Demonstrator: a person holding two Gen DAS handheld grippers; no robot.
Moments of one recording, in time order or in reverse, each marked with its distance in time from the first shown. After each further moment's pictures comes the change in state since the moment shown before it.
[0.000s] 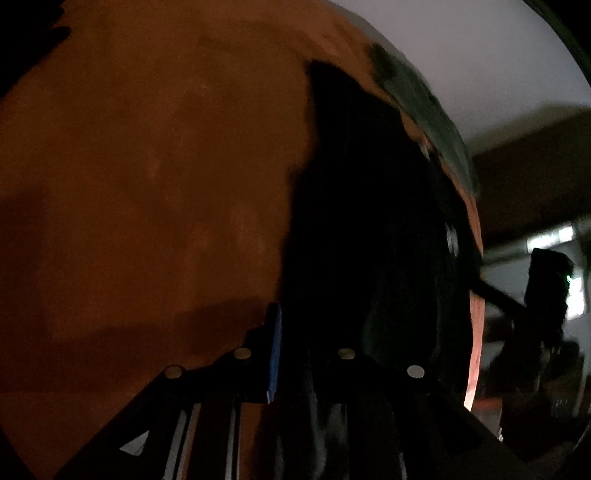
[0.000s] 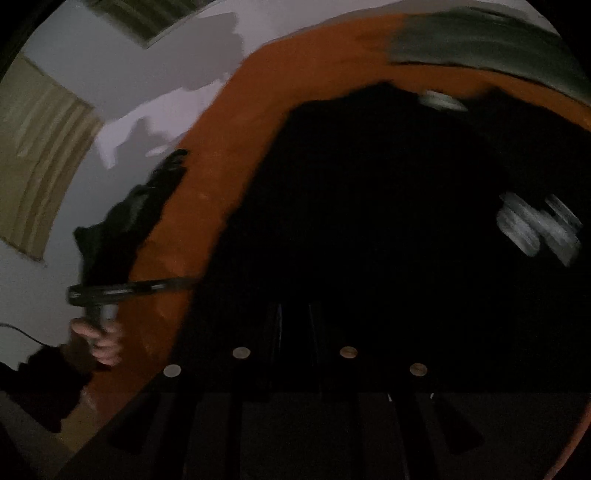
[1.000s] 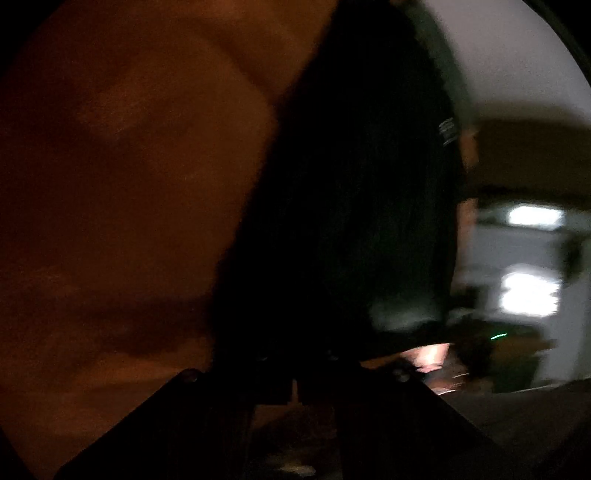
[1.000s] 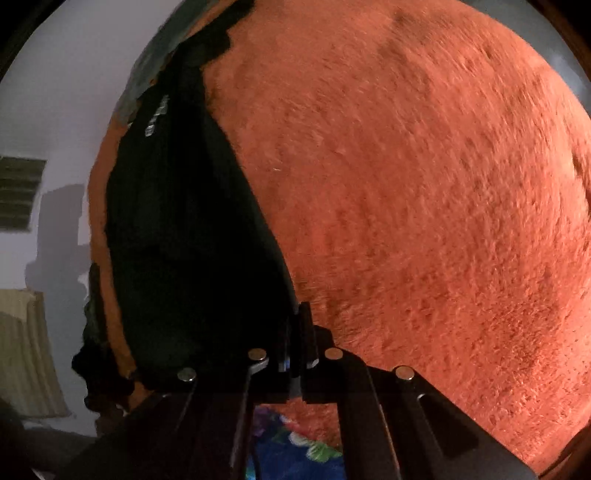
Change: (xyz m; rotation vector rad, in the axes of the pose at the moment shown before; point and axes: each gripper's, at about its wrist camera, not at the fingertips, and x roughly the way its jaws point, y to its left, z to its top) left arm 0.012 0.027 -0.177 -0.222 0.284 -0.034; right arm -0.167 -0.165 -0.321 0.849 -0.117 -0.159
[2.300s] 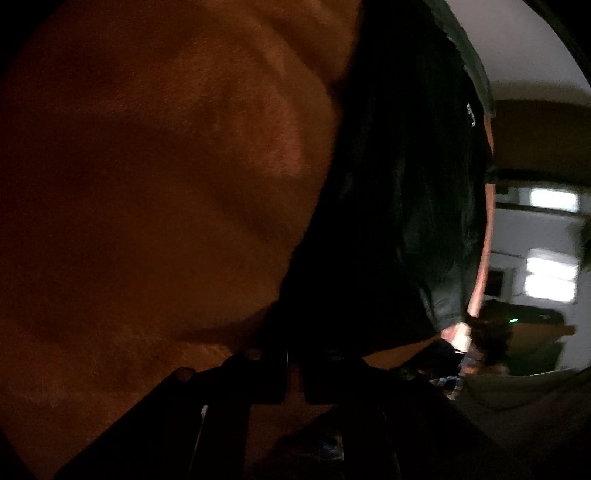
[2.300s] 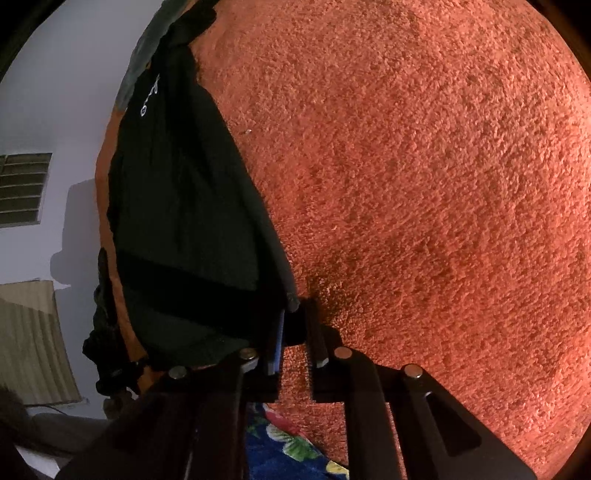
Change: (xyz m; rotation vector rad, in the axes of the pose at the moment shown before) left arm -0.016 0.012 0.007 0.131 -0.052 0.126; right arm 0.009 -0.034 -0.001 -0.002 0.096 0.076
